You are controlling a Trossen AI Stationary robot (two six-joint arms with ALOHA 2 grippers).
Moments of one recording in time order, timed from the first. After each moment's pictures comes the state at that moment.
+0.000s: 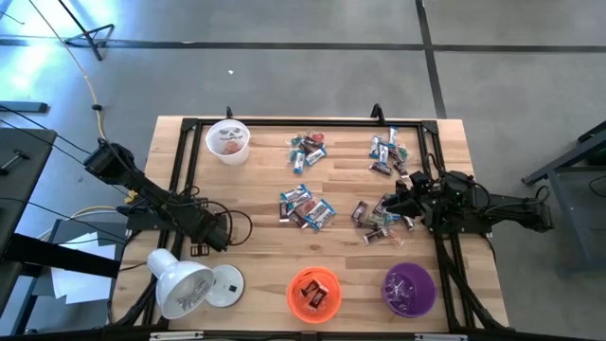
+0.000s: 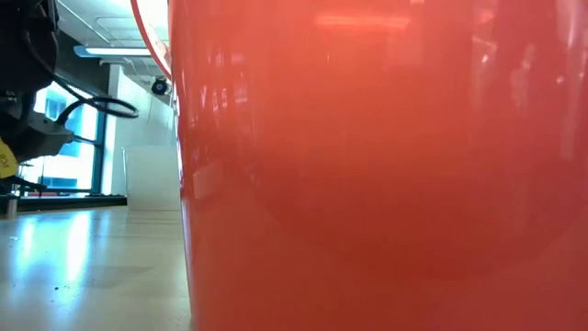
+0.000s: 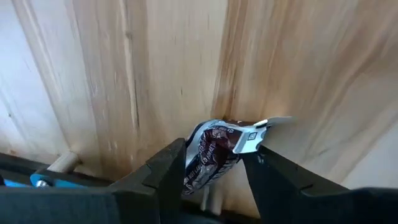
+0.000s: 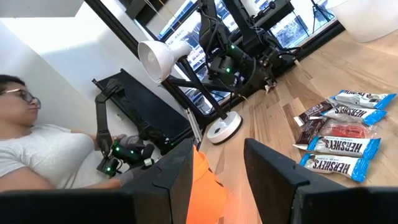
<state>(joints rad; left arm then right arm) -0.54 1.37 0.54 -0.98 -0.07 -0.65 -0.16 0.01 0.01 0.07 -0.39 0.73</state>
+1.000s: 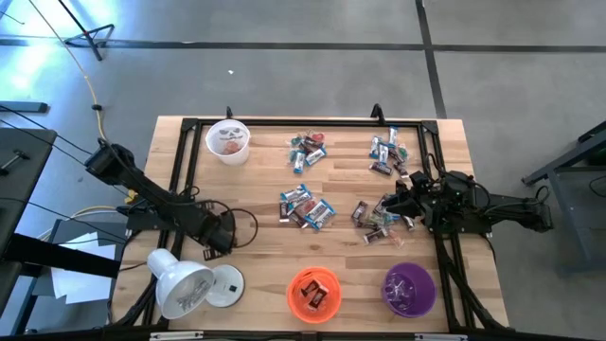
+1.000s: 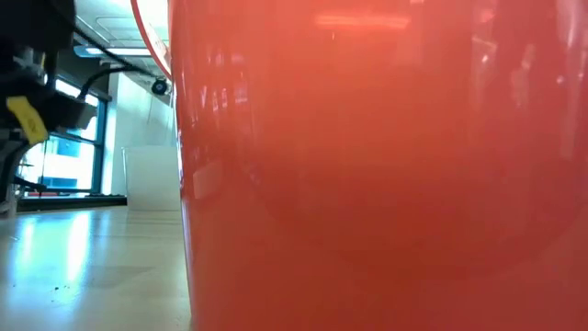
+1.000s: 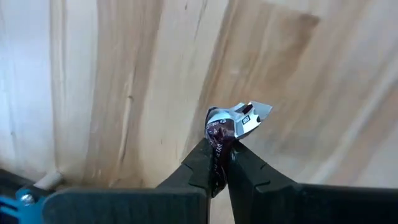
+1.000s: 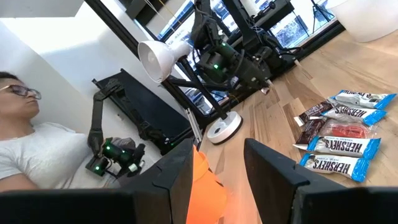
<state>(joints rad) -0.54 1.37 0.66 -0.98 -0.13 -0.80 -0.16 0.01 0.01 0.07 -0.40 0.73</state>
